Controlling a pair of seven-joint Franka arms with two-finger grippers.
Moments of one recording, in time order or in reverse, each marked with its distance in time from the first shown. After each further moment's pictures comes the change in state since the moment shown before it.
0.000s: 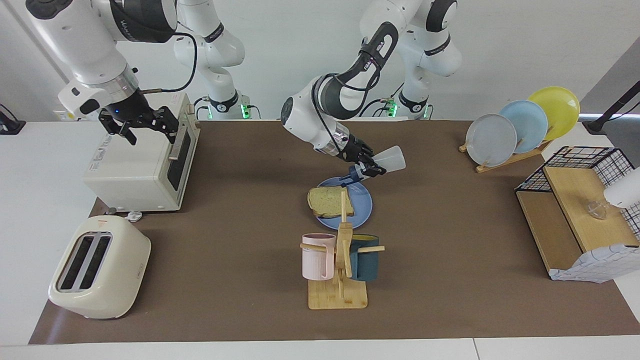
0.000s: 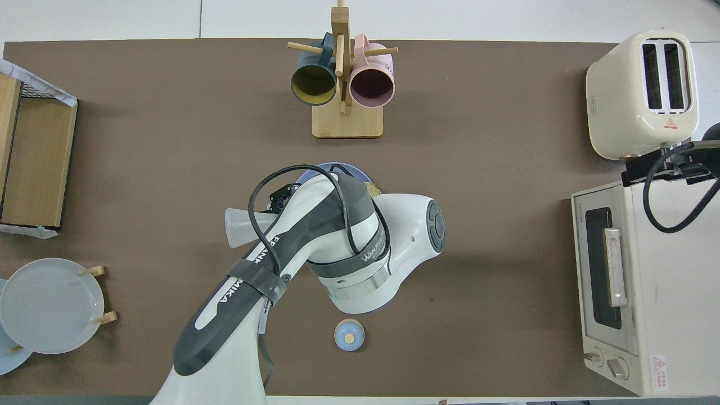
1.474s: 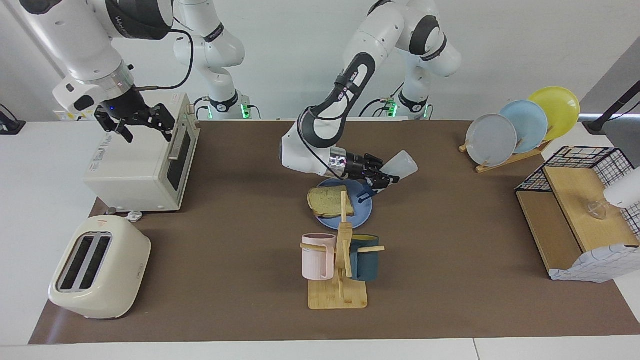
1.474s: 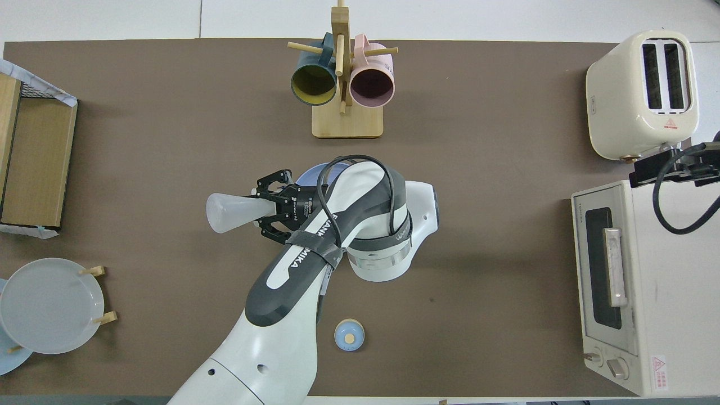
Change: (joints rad) left arm -0.036 0.224 0.070 0.157 0.198 -0.194 -0.012; right arm -0.014 -0.010 0.001 0.000 0.000 -0.005 0.000
